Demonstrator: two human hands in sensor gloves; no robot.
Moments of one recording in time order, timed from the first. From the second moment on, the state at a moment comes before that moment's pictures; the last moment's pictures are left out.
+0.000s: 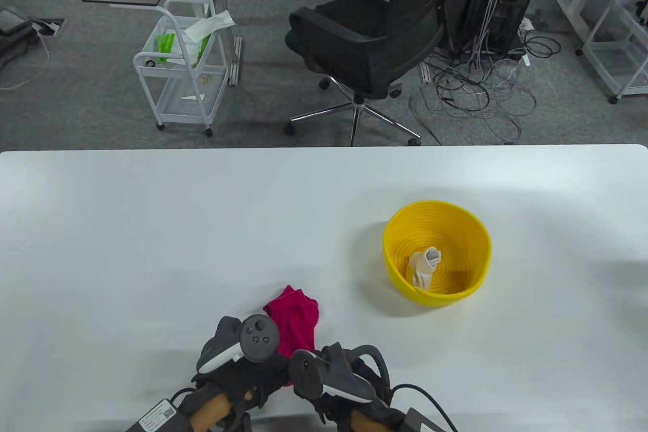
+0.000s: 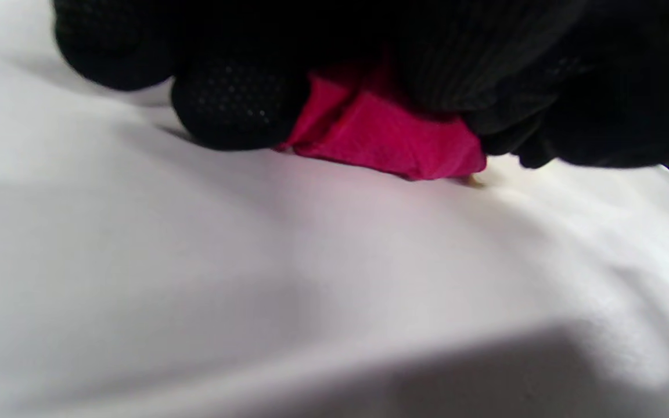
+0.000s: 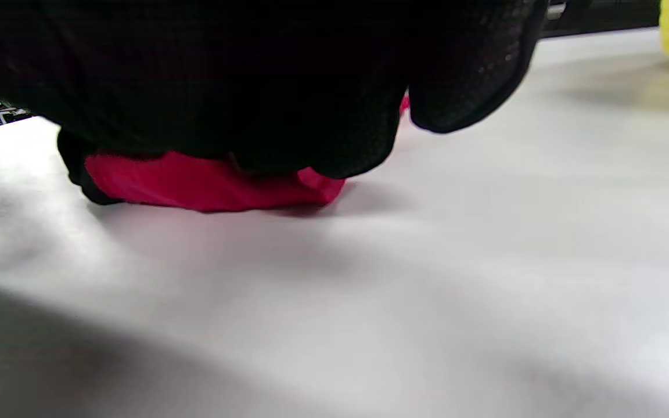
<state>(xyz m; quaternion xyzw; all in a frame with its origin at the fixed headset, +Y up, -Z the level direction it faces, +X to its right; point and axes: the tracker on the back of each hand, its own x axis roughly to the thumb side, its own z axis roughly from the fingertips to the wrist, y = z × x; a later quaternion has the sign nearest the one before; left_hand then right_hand) -0.155 -0.765 -0.238 -0.28 -0.17 0.17 0.93 -0.003 -0.743 -0.205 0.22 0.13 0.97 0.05</state>
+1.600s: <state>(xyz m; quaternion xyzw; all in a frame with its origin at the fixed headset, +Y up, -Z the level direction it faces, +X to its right) -0.152 -0.764 -0.238 -0.23 -0.15 0.12 0.95 -0.003 -0.737 -0.213 0.17 0.07 0.98 0.06</state>
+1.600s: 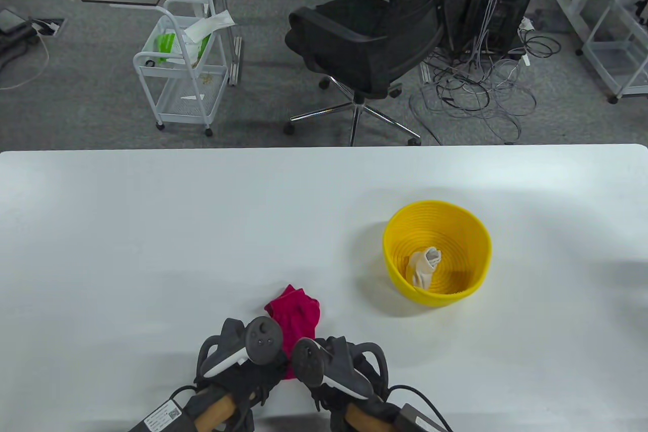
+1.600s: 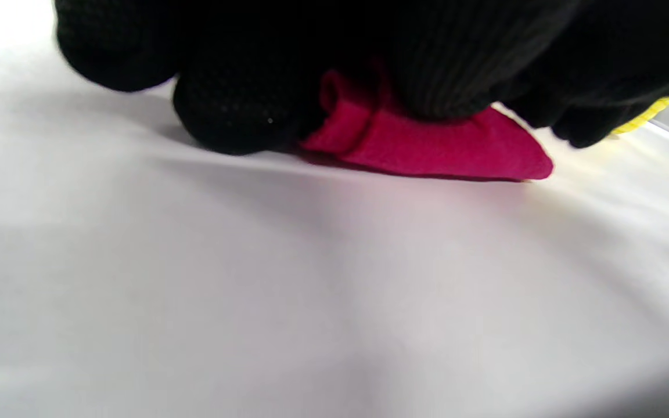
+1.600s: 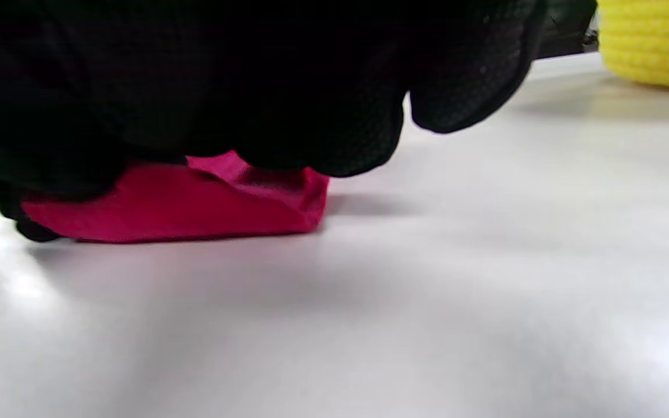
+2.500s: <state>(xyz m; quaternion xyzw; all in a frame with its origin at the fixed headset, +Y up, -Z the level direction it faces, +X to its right) -0.162 -0.751 -0.238 -0.24 -0.14 0.13 0.95 -0.014 -0.760 -0.211 0.14 0.08 0.99 0.01</state>
